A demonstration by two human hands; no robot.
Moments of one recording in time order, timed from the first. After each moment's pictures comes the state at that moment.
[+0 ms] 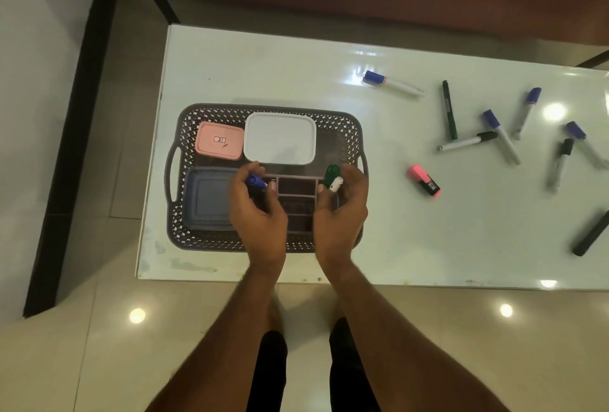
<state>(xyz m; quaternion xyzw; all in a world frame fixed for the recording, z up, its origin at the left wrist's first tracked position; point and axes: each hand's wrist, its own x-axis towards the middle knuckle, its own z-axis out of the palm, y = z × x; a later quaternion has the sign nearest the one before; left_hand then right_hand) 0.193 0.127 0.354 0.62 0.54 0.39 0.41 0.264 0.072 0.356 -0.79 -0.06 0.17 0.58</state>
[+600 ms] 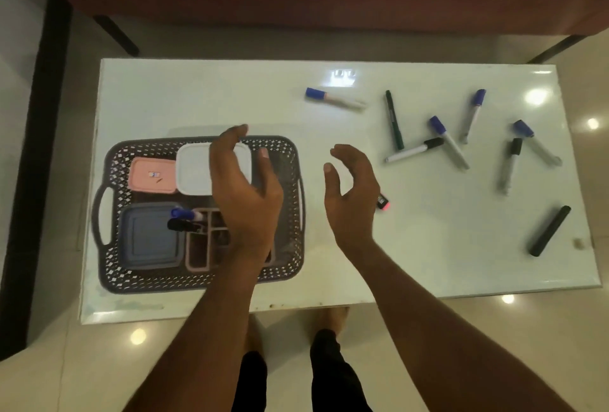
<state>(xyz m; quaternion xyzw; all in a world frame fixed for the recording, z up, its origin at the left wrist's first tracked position) 0.316 0.131 0.395 0.72 0.44 0.45 0.29 0.410 0.032 0.369 -0.82 -0.24 0.07 0.52</state>
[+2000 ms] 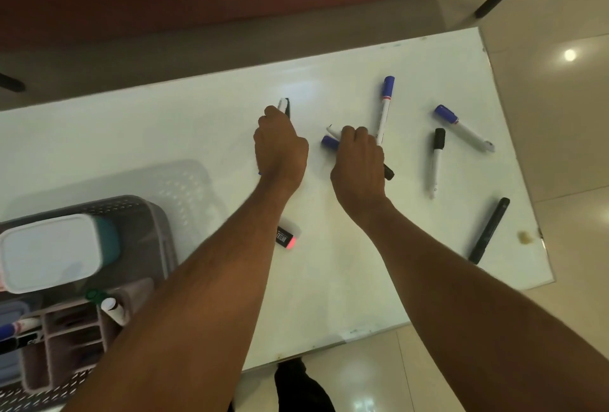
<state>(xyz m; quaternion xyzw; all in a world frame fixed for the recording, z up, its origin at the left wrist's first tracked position) 0.610 0.072 0.307 0.82 0.49 -0.01 0.28 0.648 -0.048 0.306 -0.95 -0.28 0.09 0.06</state>
